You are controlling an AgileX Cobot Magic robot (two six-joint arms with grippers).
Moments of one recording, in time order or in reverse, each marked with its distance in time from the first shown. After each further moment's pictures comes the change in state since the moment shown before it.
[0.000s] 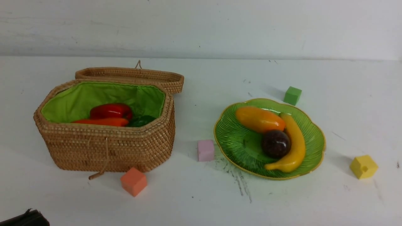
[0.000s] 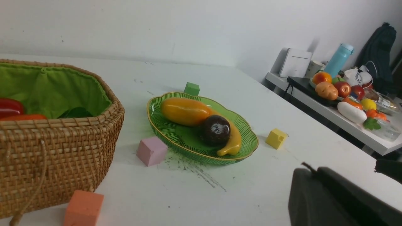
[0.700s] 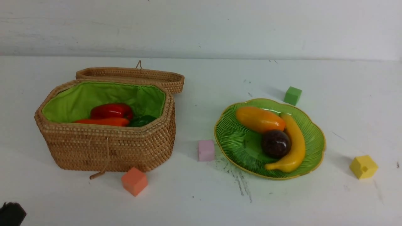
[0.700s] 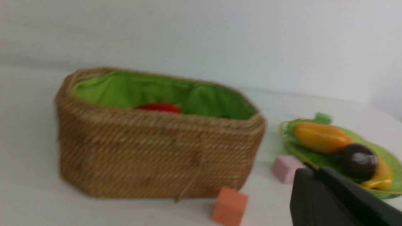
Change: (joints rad) right arm -0.001 -0.001 0.000 0.001 0.000 0.000; left arm 0.500 -0.106 0.278 -0.142 -0.176 0.213
